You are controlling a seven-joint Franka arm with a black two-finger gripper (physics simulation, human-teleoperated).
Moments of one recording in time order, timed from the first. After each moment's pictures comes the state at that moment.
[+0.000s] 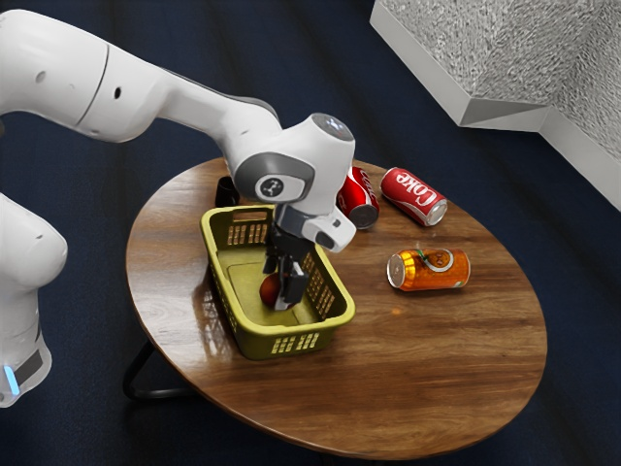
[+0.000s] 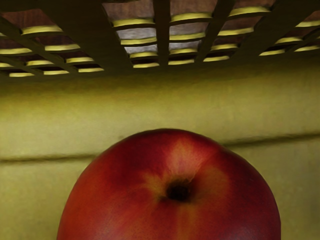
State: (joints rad) arm 0.81 -0.40 -0.95 -2.28 -0.35 1.94 0.03
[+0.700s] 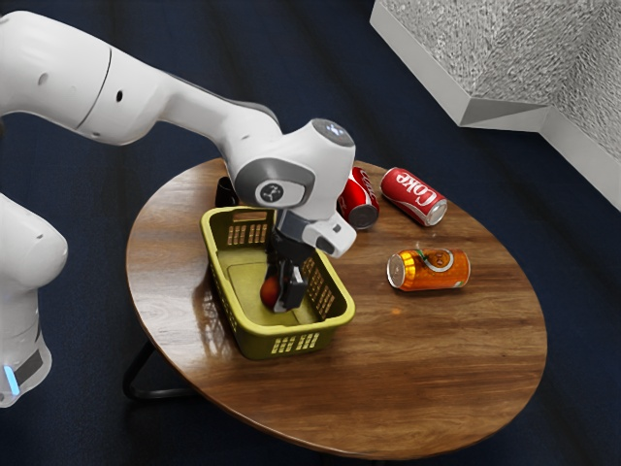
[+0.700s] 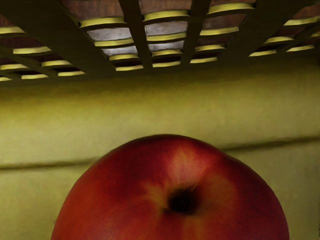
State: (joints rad) arm 0.82 -0.40 -0.98 -2.29 -0.35 1.96 0.02
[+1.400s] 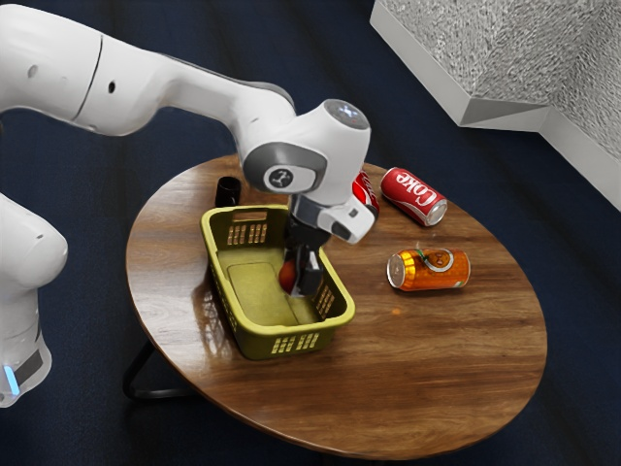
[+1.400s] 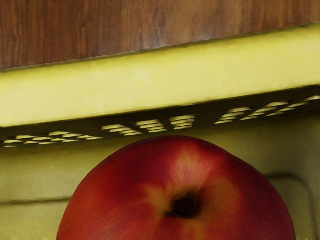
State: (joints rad) arm 0.82 -0.40 -0.97 -2.18 -0.28 1.92 0.00
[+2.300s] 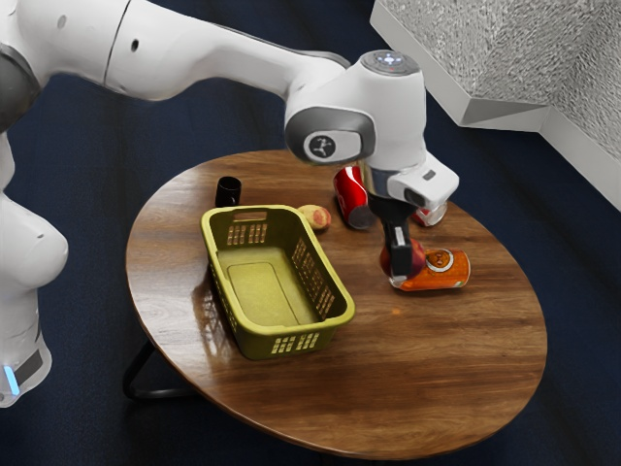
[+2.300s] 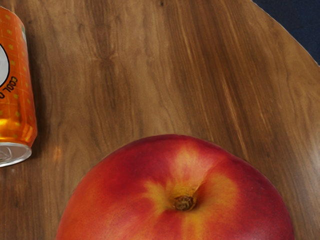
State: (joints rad) arm 0.81 -0.13 -1.12 -1.84 -0.07 2.13 -0.05
